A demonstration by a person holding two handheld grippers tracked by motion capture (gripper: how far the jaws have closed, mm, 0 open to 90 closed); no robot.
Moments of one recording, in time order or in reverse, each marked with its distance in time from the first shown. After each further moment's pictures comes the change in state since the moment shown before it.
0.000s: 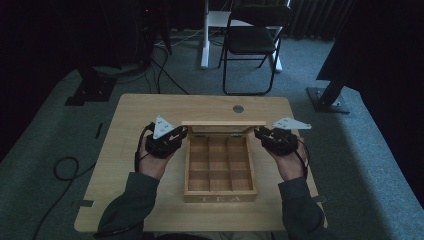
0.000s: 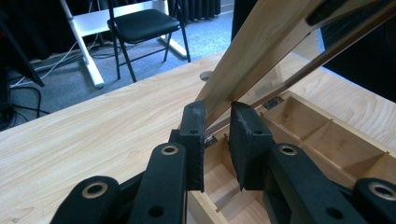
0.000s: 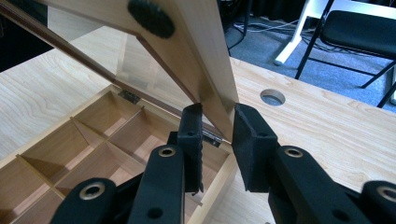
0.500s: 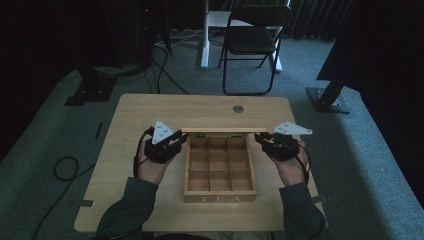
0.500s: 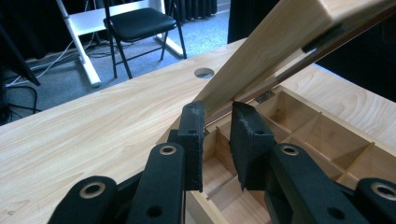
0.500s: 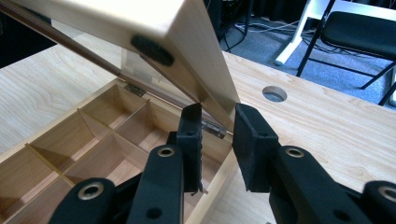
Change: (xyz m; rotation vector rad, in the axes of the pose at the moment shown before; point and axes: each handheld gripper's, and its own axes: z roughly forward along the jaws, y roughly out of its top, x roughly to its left) left arm -0.007 -0.006 -0.009 0.004 -0.009 0.003; right arm 0.007 -0.008 -0.008 -0.001 0.000 -0.012
